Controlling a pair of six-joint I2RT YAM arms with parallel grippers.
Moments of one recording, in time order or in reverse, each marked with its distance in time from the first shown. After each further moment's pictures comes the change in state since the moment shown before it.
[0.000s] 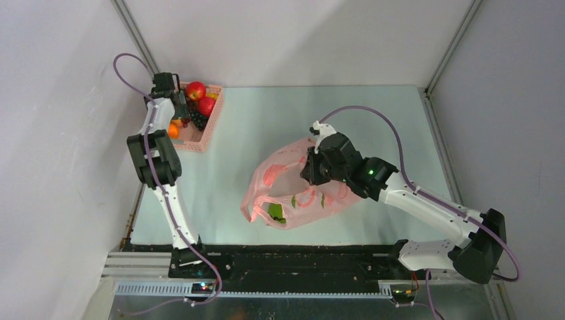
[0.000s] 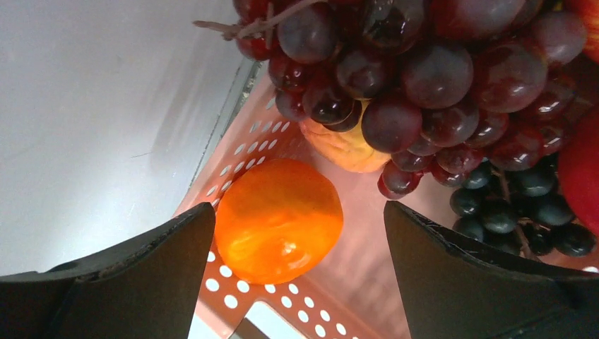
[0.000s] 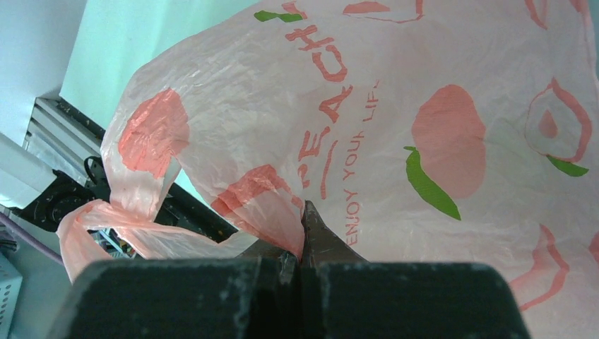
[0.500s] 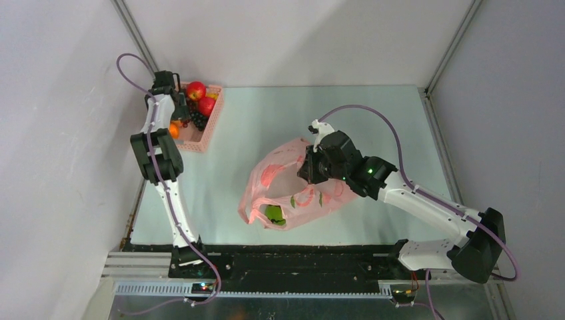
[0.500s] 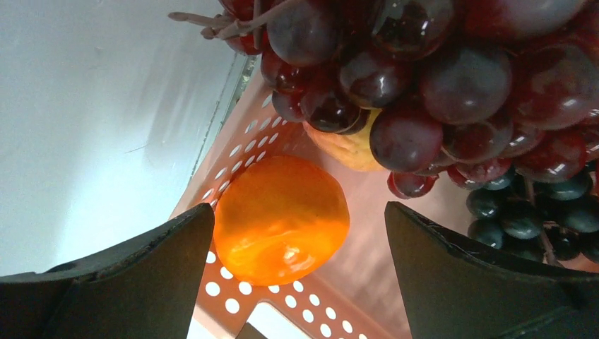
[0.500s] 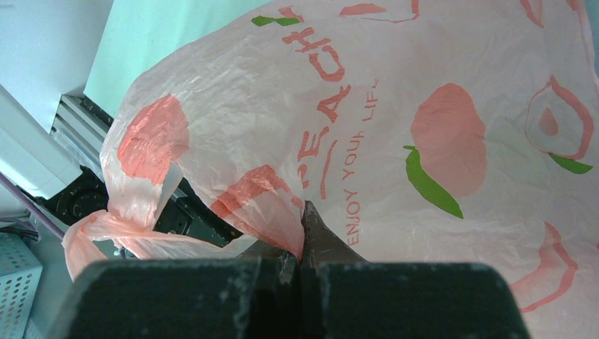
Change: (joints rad) left arm 0.005 0.114 0.172 -0.164 -0.007 0.004; right arm -0.016 0.011 -0.005 0.048 -0.063 0.000
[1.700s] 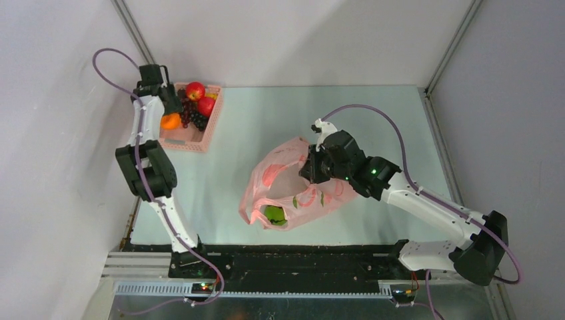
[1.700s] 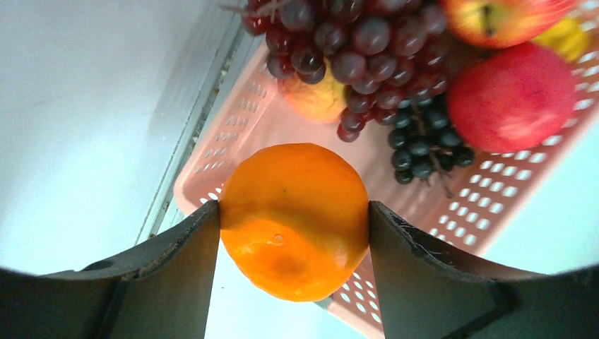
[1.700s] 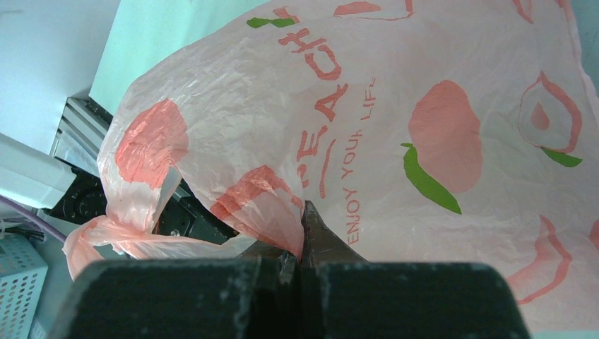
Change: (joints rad) left arm 0.015 -0.270 -0.203 0.031 0.153 -0.079; right arm -0.008 -0.021 -0.001 -0.008 -0.006 0.002
